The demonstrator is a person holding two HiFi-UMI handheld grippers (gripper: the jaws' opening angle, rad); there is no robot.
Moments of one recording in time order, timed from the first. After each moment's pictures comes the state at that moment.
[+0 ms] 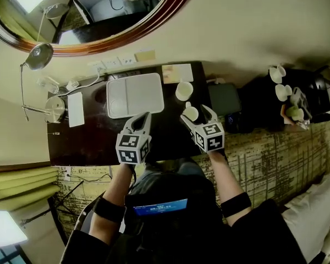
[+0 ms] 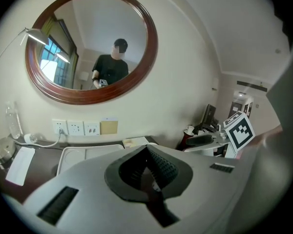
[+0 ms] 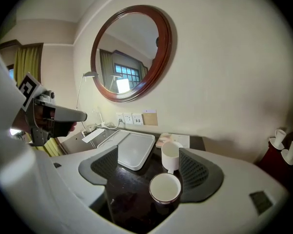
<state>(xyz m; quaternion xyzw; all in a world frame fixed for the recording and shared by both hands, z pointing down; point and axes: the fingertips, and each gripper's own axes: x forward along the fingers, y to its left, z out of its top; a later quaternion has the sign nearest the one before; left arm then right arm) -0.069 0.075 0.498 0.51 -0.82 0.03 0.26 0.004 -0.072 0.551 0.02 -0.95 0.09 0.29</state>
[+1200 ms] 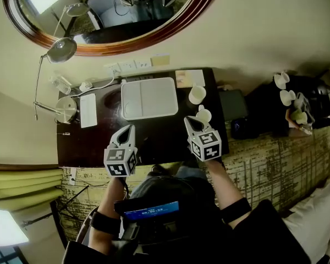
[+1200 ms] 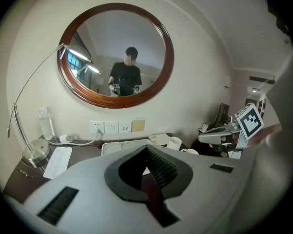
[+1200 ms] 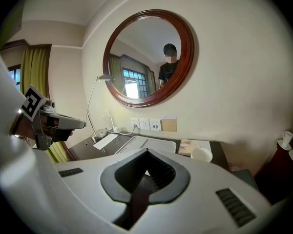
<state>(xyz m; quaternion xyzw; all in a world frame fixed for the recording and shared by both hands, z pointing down) -0.105 0.221 0.485 0.43 -0.86 0.04 0.26 -0.020 0.029 0.520 -0.01 -0.96 0.09 0.26</state>
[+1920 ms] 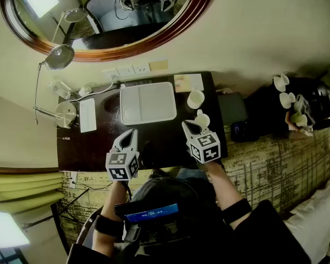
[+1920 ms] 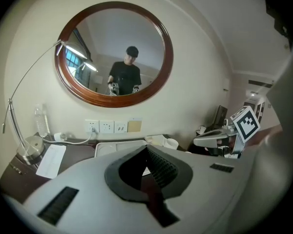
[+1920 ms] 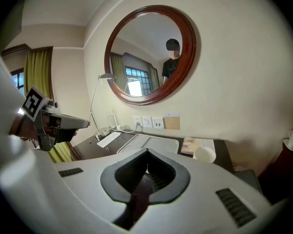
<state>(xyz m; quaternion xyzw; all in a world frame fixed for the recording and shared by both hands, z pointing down) -0.099 0.202 0.487 0.44 -0.86 0.03 0.26 -0.025 0.025 0.526 -0.04 -0.96 0.09 0.27</state>
